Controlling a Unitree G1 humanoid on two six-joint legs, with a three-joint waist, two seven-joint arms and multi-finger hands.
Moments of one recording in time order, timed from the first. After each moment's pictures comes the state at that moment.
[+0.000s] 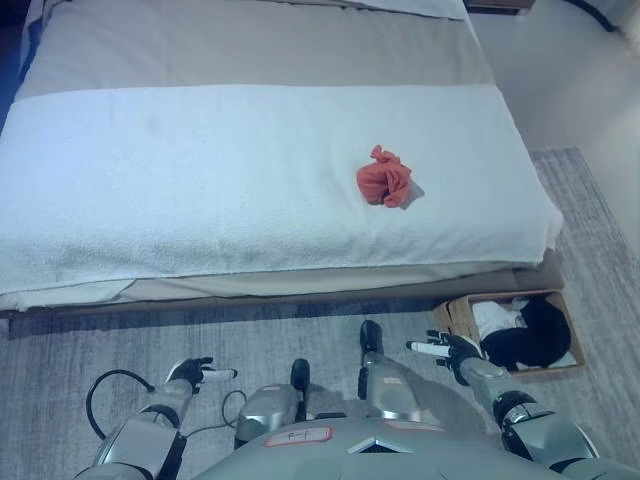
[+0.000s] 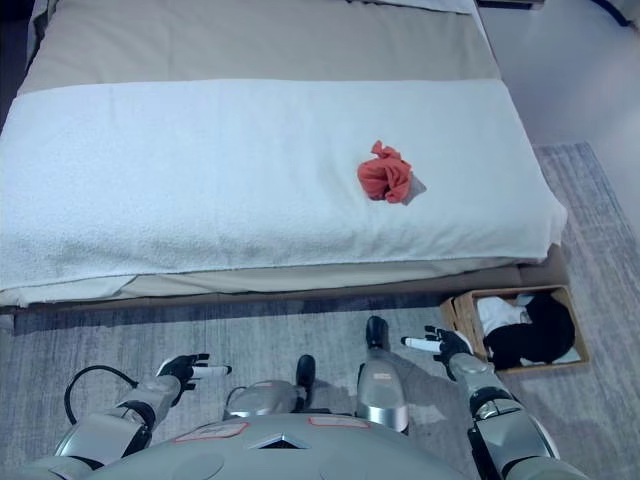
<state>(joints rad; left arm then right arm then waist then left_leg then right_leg) -0.10 0.37 -0.24 1.37 -0.08 0.00 0.00 -0.11 -0.36 0.23 1.22 0.22 0.03 0.07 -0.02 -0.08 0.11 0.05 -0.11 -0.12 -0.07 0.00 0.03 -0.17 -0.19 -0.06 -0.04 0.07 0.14</state>
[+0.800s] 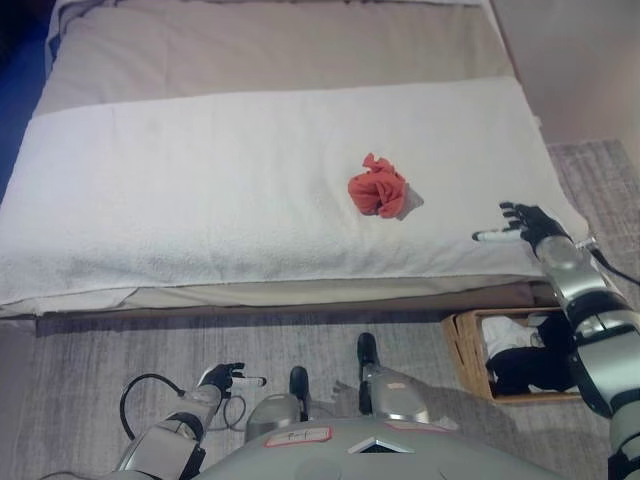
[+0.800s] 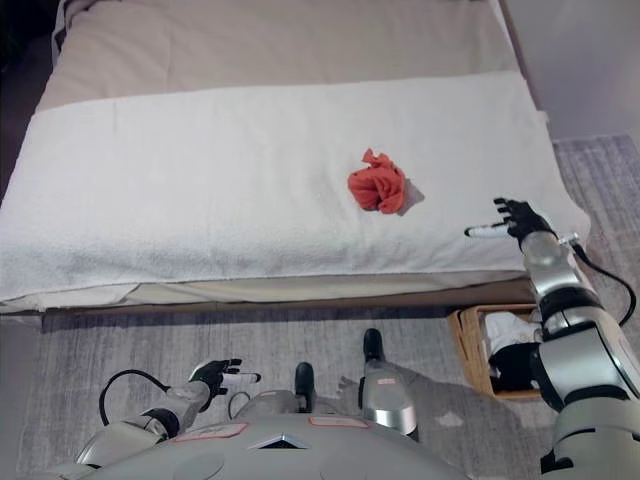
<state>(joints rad) -0.08 0.26 -0.33 1.33 -0.08 0.00 -0.01 -0.68 -0.73 0.49 1.12 0.14 0.02 0.03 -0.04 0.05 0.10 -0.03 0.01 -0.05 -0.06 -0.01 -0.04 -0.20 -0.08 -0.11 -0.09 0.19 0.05</state>
